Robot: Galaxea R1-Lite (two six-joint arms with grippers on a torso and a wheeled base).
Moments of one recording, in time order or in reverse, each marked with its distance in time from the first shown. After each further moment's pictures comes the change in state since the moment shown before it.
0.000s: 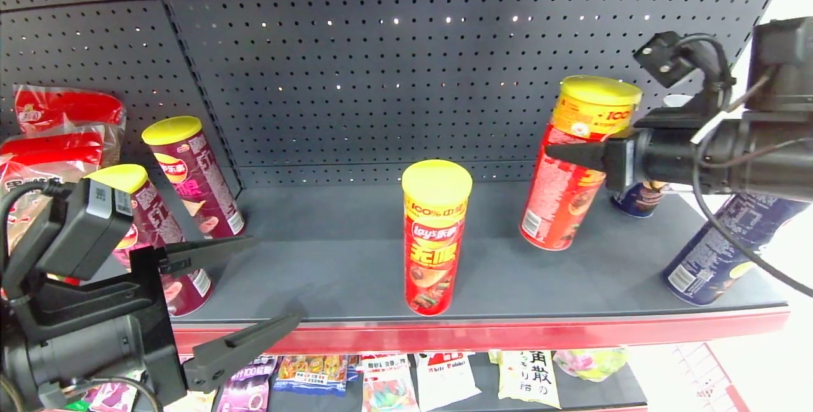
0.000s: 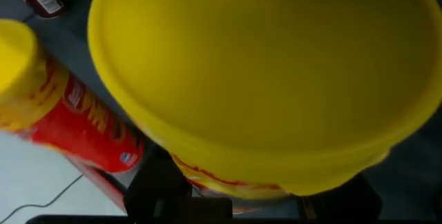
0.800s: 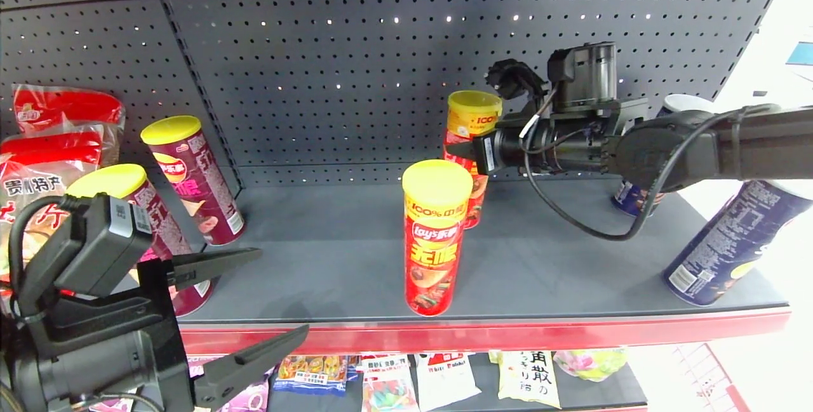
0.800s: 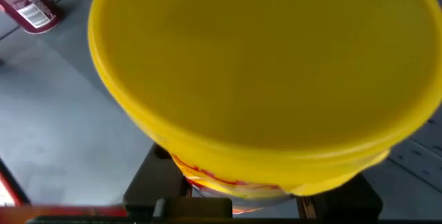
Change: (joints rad) left arm -0.050 -0.003 0.009 0.039 0.064 0.017; right arm 0.126 0.436 -0.396 -0.016 -0.035 0.015
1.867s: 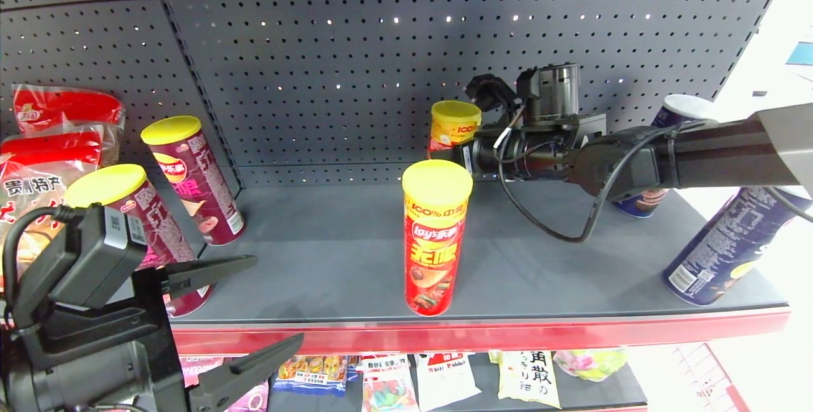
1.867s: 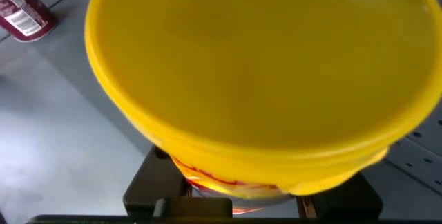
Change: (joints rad) left arm -0.001 -0.018 0.023 -0.001 0.012 -0.001; right arm 0.016 0.104 -0.058 -0.051 -0.001 0.031
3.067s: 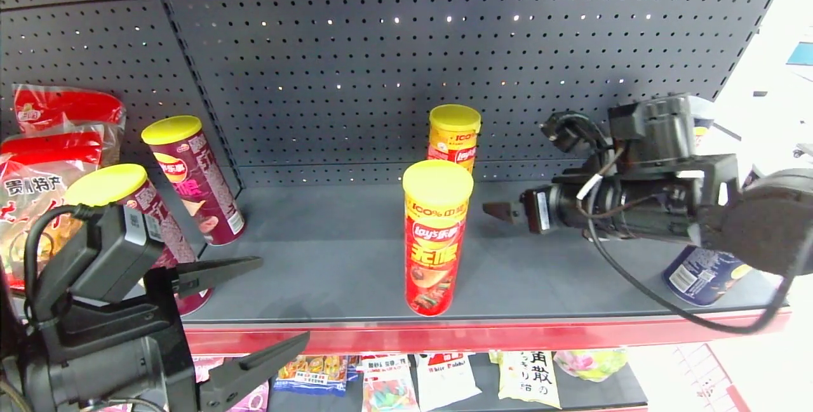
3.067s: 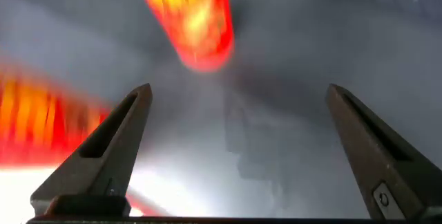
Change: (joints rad) left arm 0.000 0.035 -0.011 0.003 -0.003 -0.005; right arm -0.013 -0.387 0.546 0.004 -0.194 0.111
